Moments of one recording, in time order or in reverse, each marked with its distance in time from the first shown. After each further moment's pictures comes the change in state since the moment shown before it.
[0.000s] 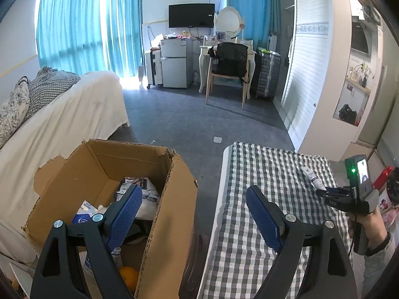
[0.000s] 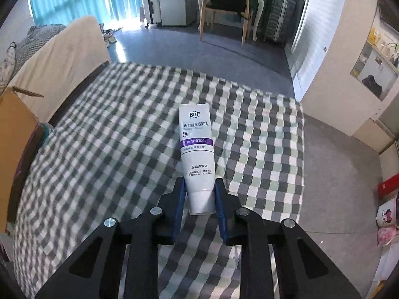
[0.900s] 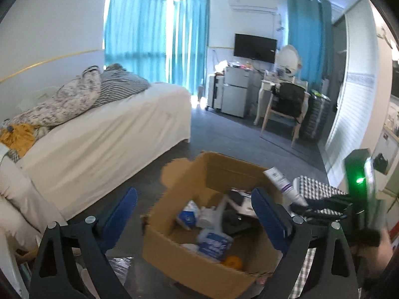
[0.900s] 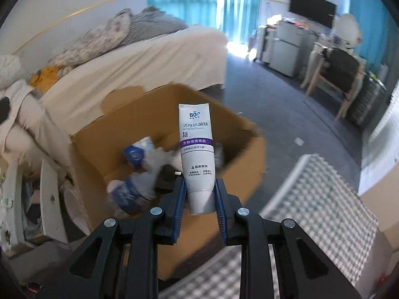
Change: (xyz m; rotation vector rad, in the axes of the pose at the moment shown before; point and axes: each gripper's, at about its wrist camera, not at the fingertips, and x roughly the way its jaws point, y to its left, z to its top) left arm -0.135 0.198 -0.036 -0.224 -0.152 0.244; right arm -0.119 0.389 0.001 -0.455 -0.139 0.314
